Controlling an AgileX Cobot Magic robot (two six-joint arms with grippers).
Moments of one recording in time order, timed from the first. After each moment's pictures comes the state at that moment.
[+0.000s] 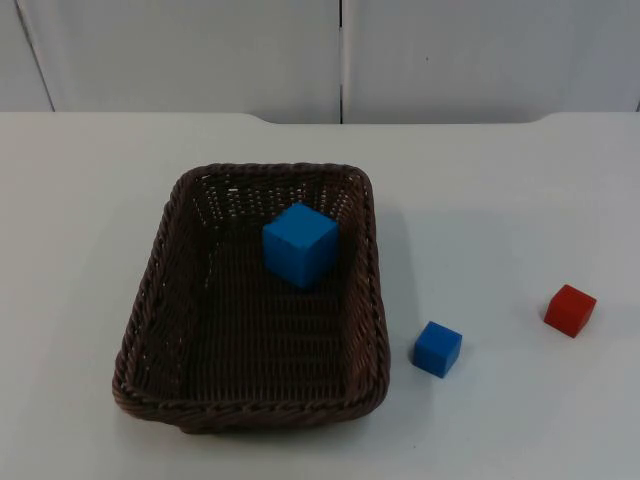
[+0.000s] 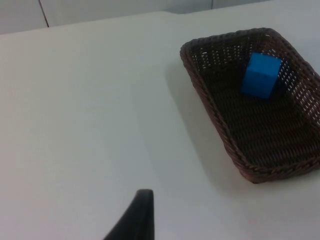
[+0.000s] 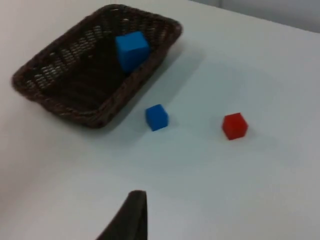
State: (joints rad) right arm 0.53 0.00 -0.52 -0.02 1.08 0.01; left arm -0.22 0.00 -0.50 -0.05 1.07 0.03
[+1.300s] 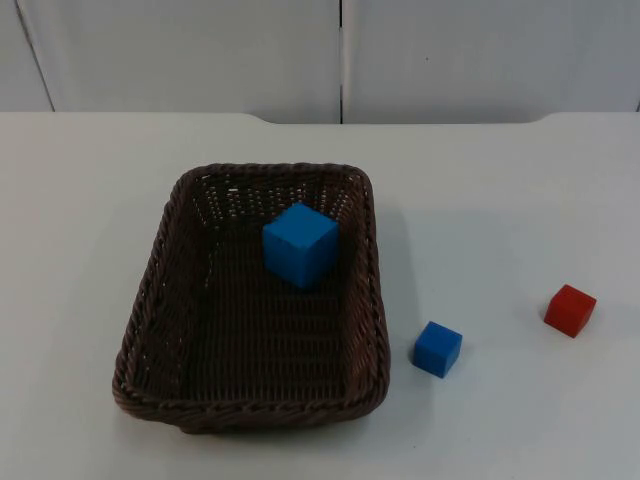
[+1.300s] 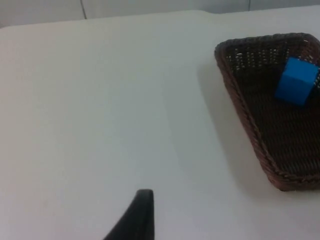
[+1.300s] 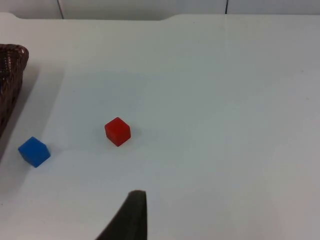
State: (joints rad) right arm 0.07 0.00 -0.52 -0.02 1.08 0.01; left arm -0.08 0.00 -0.50 -0.05 1.07 0.03
